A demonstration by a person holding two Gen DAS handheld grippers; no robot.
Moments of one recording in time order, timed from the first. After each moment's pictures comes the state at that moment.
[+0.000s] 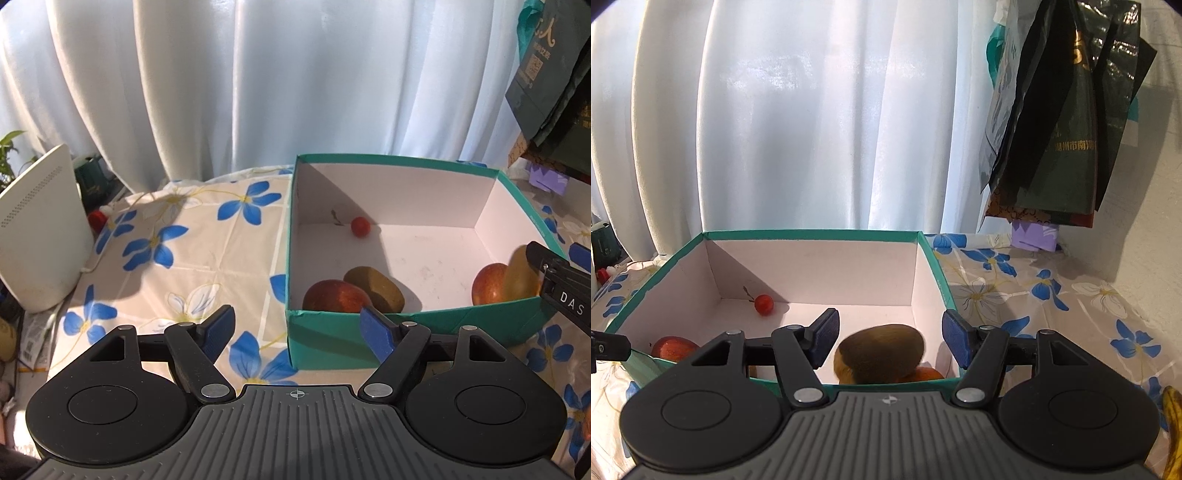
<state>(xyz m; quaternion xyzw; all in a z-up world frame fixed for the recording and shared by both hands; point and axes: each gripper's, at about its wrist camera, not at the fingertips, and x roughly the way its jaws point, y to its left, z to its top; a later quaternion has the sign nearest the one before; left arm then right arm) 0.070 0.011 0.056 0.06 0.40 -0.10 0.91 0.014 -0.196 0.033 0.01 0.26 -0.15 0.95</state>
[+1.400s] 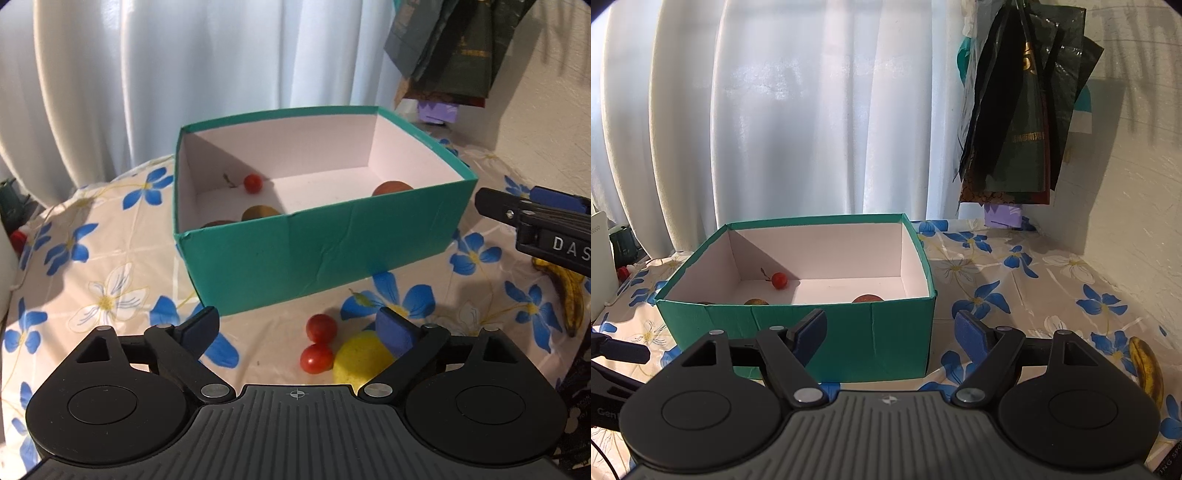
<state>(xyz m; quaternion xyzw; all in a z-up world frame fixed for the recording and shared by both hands) 0.009 -0.002 0.031 0.12 0.39 -0.26 0.87 -0.073 -0.178 0.049 0.04 0.26 -0.16 0.95</state>
